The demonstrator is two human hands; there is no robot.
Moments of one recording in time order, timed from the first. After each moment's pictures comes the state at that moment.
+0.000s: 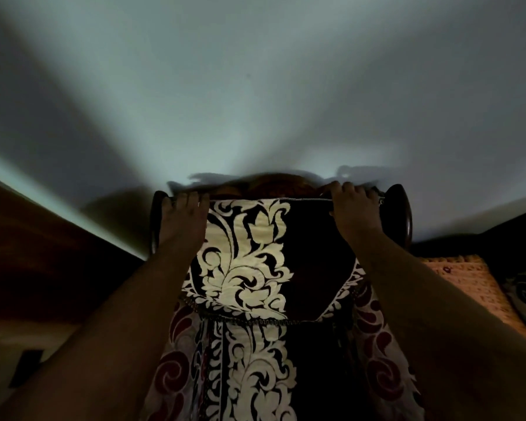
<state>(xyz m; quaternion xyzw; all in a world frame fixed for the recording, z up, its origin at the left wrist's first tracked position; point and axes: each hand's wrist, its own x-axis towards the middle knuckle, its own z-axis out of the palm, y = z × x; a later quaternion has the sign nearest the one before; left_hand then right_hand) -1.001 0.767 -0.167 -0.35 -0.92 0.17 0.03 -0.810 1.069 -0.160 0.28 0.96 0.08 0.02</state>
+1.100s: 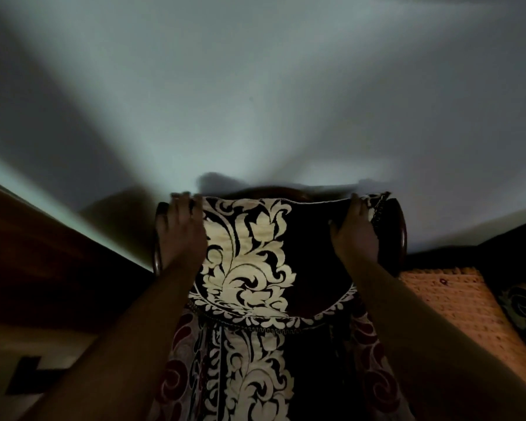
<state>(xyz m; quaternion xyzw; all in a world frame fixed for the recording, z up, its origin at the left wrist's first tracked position) -0.981 0.767 -0.152 -0.27 -0.96 -0.01 0.11 -0.791 1.049 -0.161 0.44 0.87 -0.21 -0.09</state>
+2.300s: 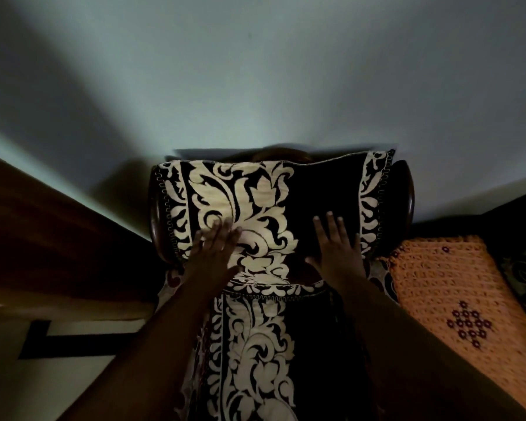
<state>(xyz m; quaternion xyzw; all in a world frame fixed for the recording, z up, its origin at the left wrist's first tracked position) -0.902 0.724 -0.274 -0.44 -0.89 0.04 -0.06 -0.722 0.988 -0.257 0.27 0.95 -0.07 0.11</state>
